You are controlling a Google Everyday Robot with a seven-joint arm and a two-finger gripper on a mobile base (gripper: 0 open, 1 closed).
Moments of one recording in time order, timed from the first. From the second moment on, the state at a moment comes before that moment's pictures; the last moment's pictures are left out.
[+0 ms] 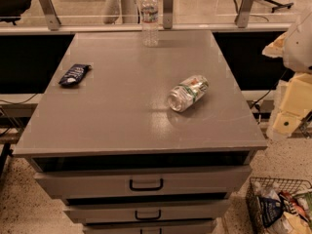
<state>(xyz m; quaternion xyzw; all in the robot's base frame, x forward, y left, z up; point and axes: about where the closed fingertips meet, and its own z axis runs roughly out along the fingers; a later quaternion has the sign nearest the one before) 0.438 -0.217 0.976 -0.60 0.78 -0.03 0.16</state>
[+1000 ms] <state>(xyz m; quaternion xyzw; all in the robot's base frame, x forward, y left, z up) 0.486 -0.218 0.975 -0.59 0.77 -0.02 0.22</state>
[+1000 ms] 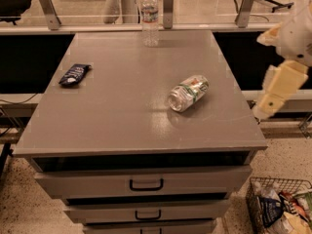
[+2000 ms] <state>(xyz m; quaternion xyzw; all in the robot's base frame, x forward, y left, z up) 0.608 -0.190 0.986 -0.57 0.75 0.01 0.33</state>
